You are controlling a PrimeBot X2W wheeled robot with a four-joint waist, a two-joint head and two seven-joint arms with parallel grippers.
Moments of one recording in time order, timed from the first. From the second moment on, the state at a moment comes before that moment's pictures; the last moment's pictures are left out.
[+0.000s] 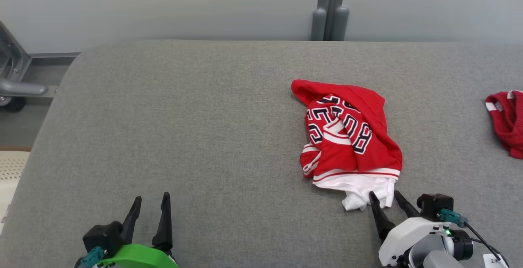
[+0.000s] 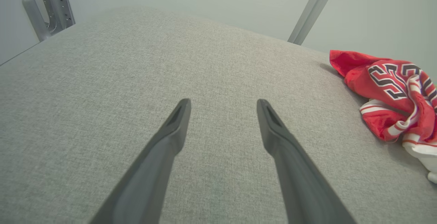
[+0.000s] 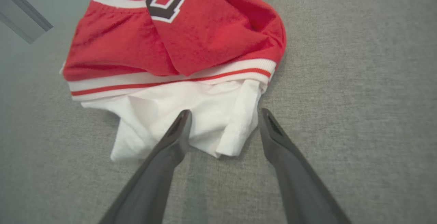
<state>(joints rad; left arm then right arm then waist) -0.04 0.07 -0.10 0.43 -0.38 -0.13 -0.26 -0.22 -0.12 0.21 0.72 0.41 0.13 -0.26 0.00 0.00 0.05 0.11</state>
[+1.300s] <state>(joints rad) -0.02 0.05 -0.26 0.44 -0.45 -0.13 -0.26 -0.61 -0.15 0.54 0.37 0.47 0.13 -0.26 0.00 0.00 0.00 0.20</state>
